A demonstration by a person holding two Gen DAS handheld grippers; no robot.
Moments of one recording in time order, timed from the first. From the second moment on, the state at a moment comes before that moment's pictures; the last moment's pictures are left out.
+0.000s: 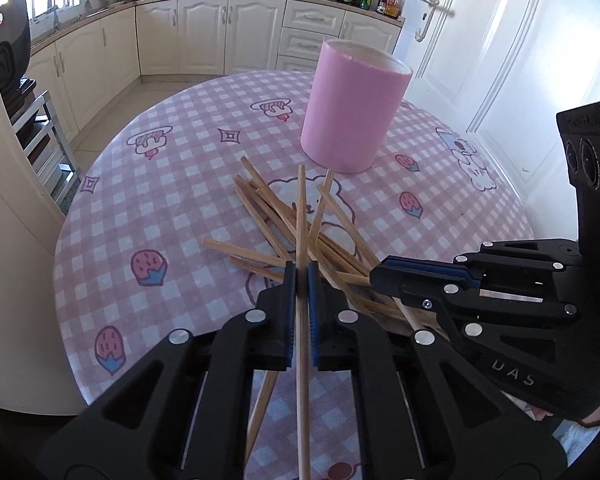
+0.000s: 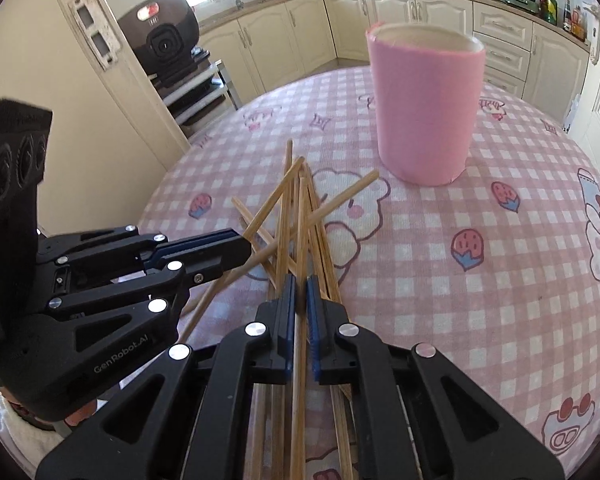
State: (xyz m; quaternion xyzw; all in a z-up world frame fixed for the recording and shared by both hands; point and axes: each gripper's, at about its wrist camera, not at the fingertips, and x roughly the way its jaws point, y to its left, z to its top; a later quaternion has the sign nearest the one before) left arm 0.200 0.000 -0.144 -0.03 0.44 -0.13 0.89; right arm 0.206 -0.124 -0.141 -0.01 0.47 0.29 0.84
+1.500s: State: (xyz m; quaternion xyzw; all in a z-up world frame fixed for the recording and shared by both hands) left arm 0.281 -0.034 0.042 -0.09 0.14 -0.11 0.98; right arm 0.244 -0.190 0.046 0.02 0.17 0.21 0.96
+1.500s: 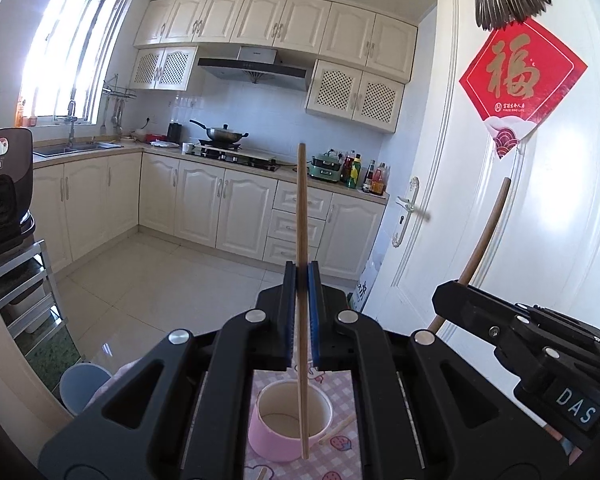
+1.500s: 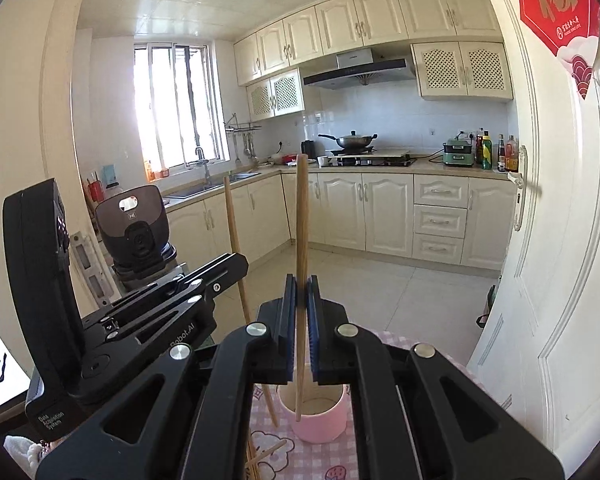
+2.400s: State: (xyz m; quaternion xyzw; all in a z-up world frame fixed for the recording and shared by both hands) left arm 0.303 -0.040 -0.029 -0.07 0.17 -0.10 0.98; right arm 0.277 -0.183 -0.017 0.03 0.24 0.21 0.95
